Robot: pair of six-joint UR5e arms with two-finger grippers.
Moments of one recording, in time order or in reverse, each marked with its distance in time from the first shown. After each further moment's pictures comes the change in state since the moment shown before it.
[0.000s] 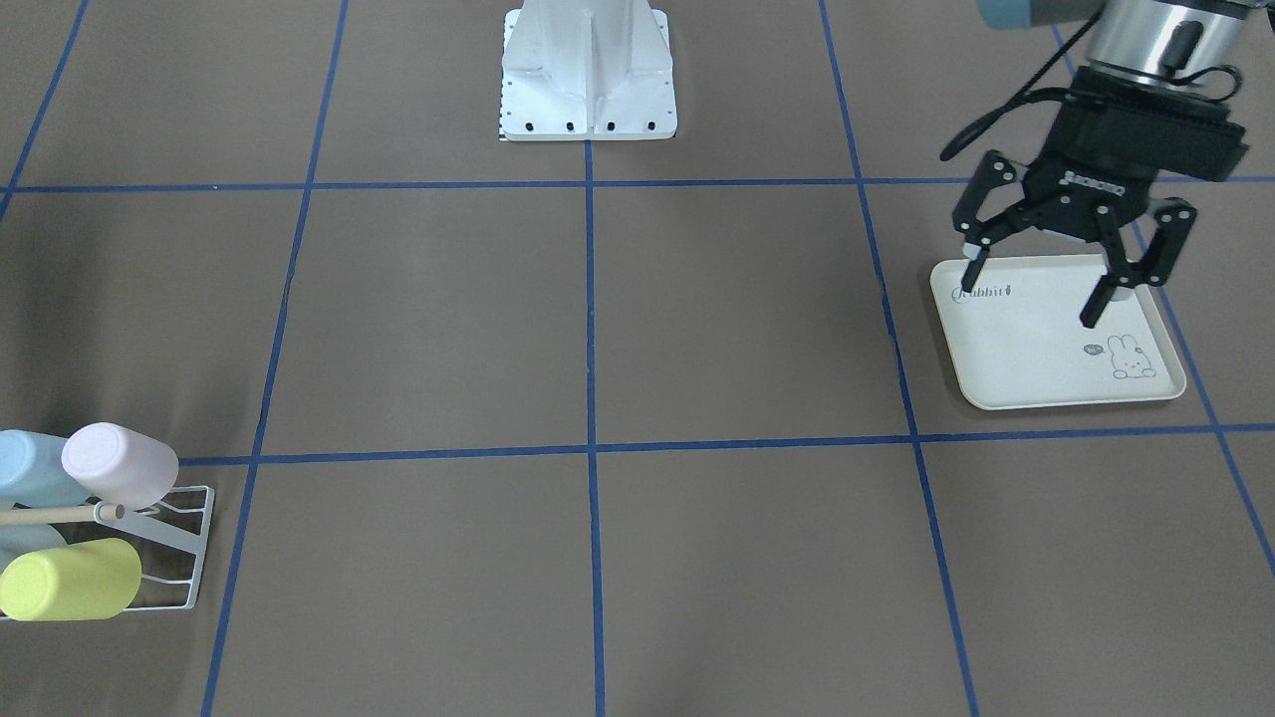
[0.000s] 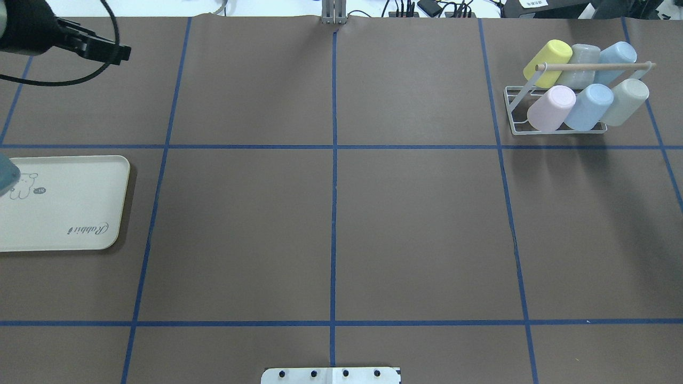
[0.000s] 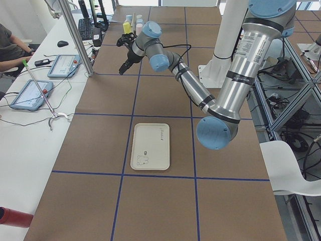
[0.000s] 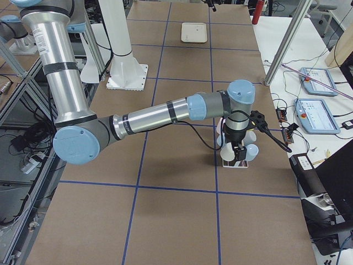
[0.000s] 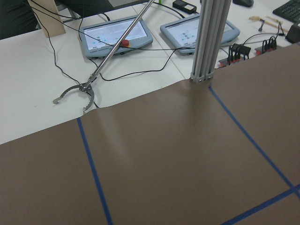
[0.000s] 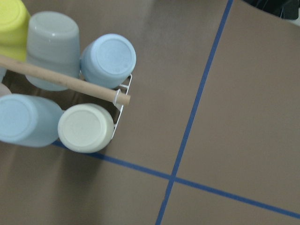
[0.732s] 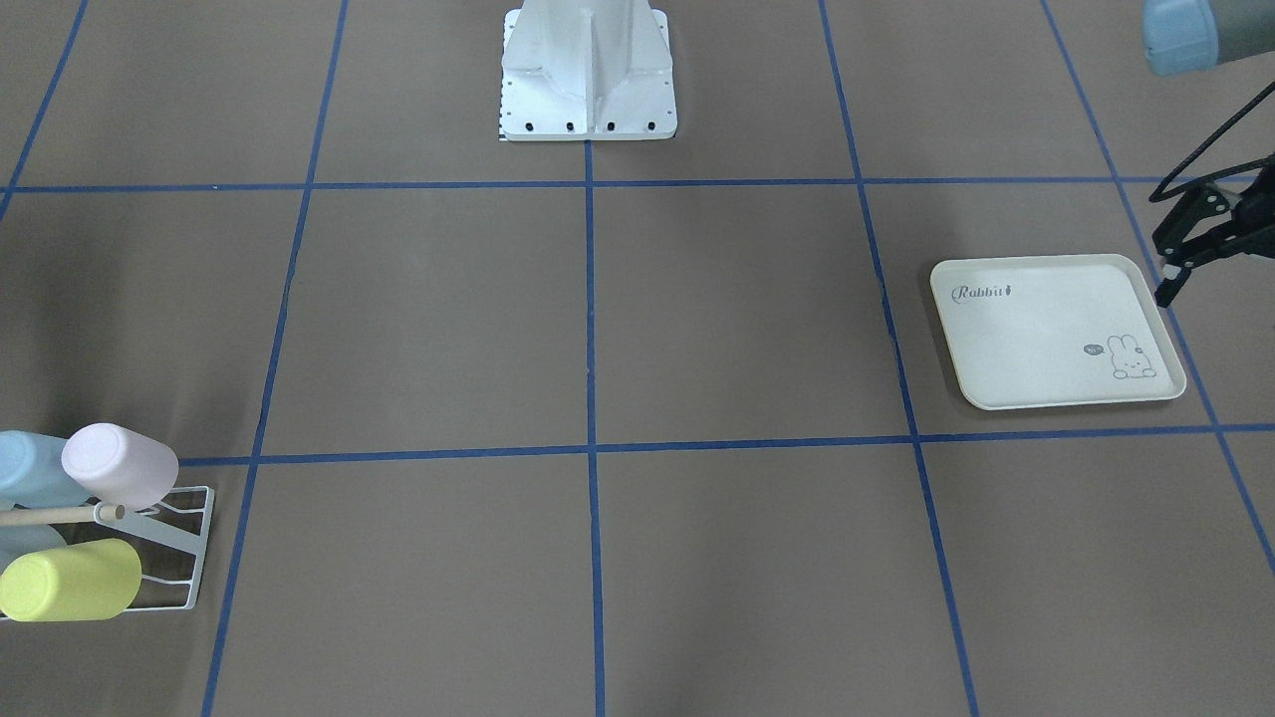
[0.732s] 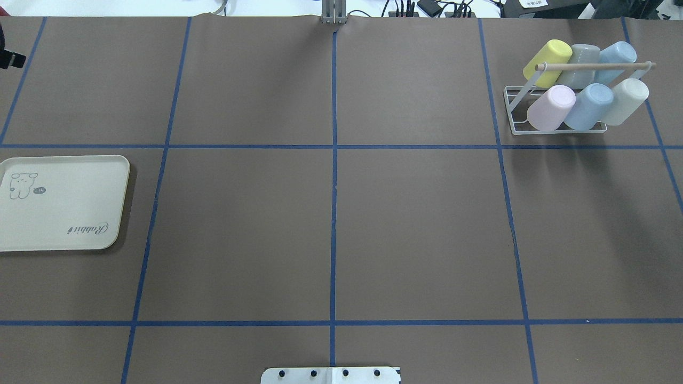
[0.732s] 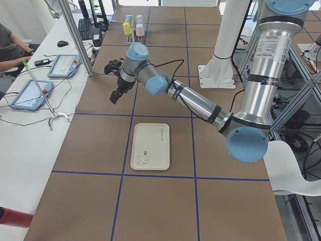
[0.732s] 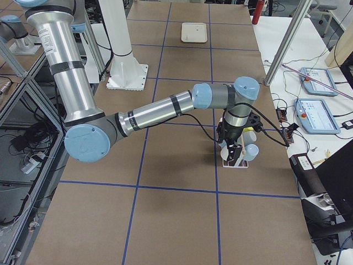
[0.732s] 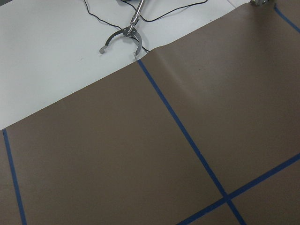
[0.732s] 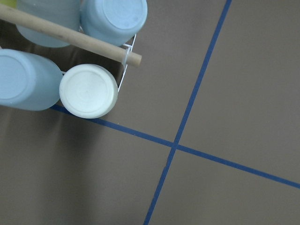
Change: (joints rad) left arm -0.206 0.143 0.081 -0.015 -0.189 0.181; right arm -0.038 0.009 0.028 -0.115 -0.055 -0.057
